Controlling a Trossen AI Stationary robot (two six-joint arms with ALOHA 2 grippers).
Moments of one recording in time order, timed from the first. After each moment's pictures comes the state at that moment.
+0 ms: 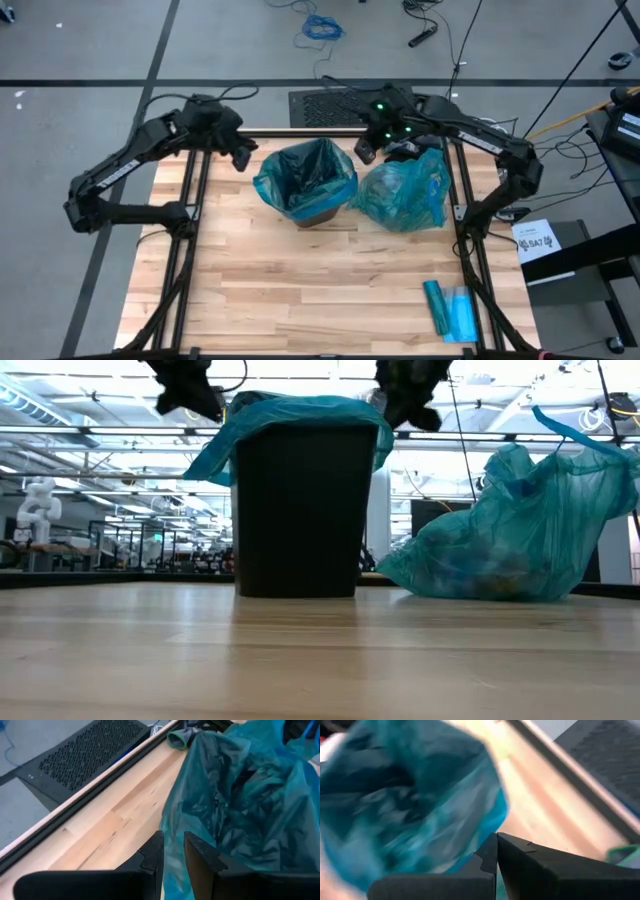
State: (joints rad) left arm 0.63 1.04 1.25 -0.91 0.17 -0.15; right arm -0.47 1.57 1.67 -1.01 -0.12 0.24
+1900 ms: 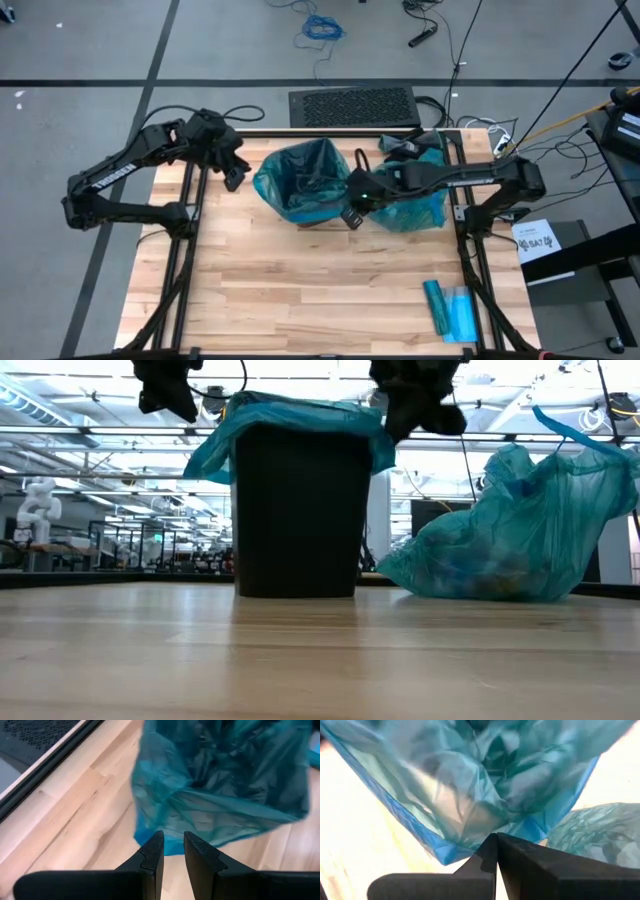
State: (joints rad) left arm 0.50 1.01 1.25 -1.11 0.17 -0.15; right arm 0.01 1.55 1.39 -0.86 0.15 0.72
